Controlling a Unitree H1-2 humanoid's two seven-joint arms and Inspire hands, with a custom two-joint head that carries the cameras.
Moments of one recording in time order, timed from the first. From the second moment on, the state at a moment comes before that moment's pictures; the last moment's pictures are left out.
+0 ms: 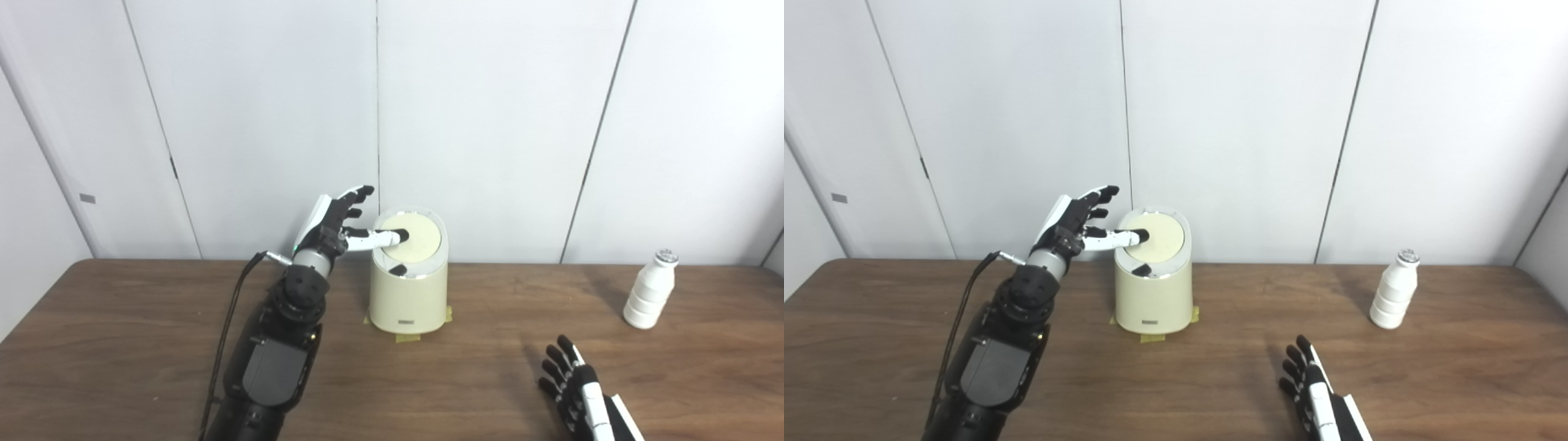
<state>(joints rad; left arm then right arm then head) -0.75 0.08 -0.09 0.27 0.40 0.45 -0.08 0.08 -0.07 -0.01 -0.19 0.09 0.11 0.08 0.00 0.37</state>
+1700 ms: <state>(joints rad) -0.87 0.21 -0.46 0.43 0.75 0.28 0.02 0.09 -0.05 0.00 -0.24 0.09 0.16 0.05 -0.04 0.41</state>
